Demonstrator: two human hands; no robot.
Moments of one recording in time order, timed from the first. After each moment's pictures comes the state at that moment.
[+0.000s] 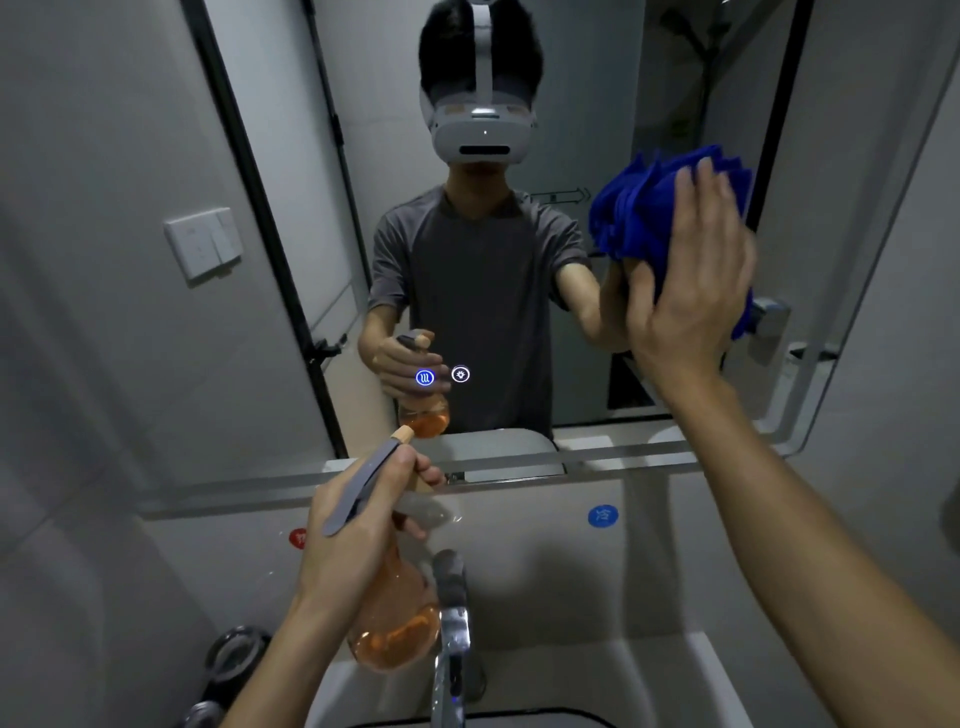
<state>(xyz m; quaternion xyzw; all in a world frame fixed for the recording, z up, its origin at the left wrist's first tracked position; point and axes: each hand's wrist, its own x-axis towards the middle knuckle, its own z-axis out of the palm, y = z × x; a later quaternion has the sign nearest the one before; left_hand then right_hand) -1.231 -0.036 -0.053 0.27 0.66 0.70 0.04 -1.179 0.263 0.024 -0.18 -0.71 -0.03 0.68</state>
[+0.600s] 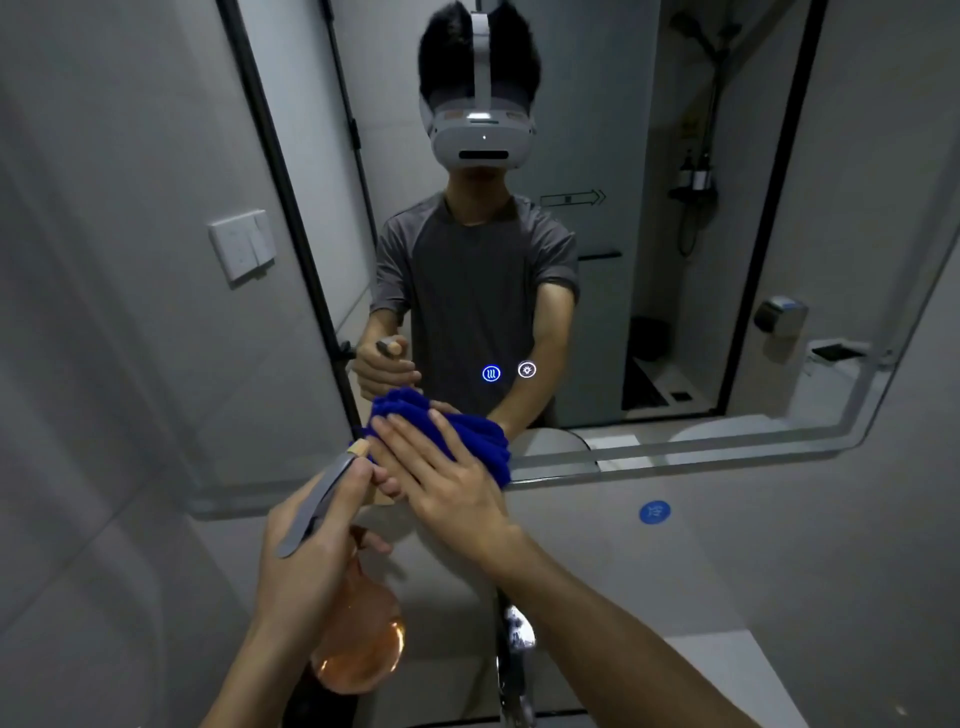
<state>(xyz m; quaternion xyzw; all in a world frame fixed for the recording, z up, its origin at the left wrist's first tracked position) -1.277 -0.112 -0.060 0.22 0.66 0.72 0.01 -1.306 0.062 -0.133 0.09 -0.87 -0.18 0.46</state>
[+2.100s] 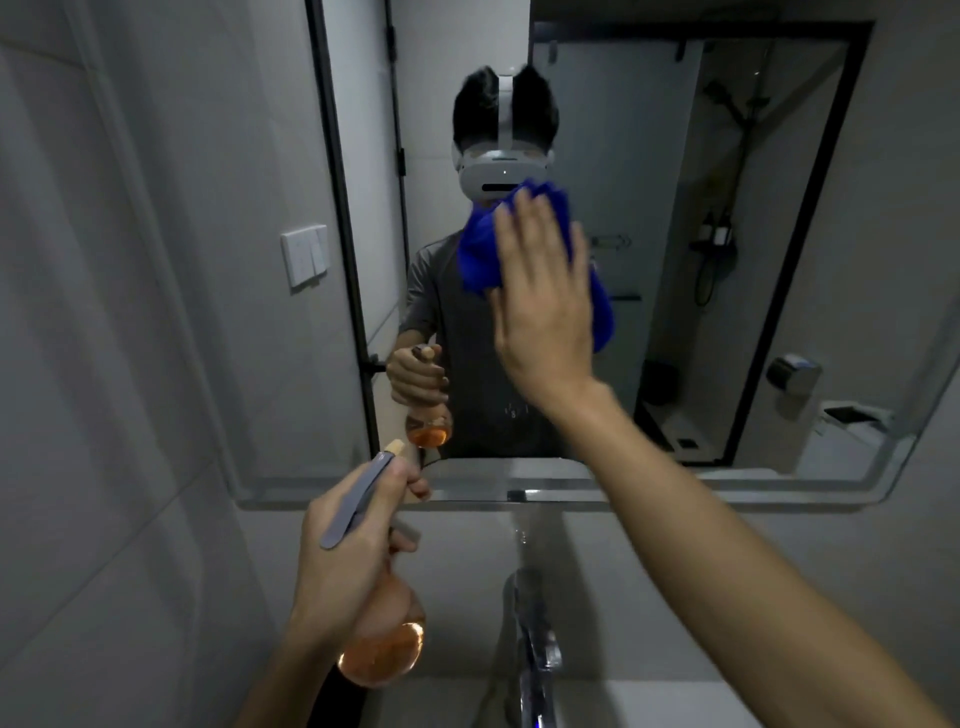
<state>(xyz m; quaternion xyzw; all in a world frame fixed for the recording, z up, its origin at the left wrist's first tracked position) -1.286 -0.141 -0.059 0.21 0.65 0.73 0.01 -1.302 0.076 0.058 -0.05 -0.79 -0.09 0.60</state>
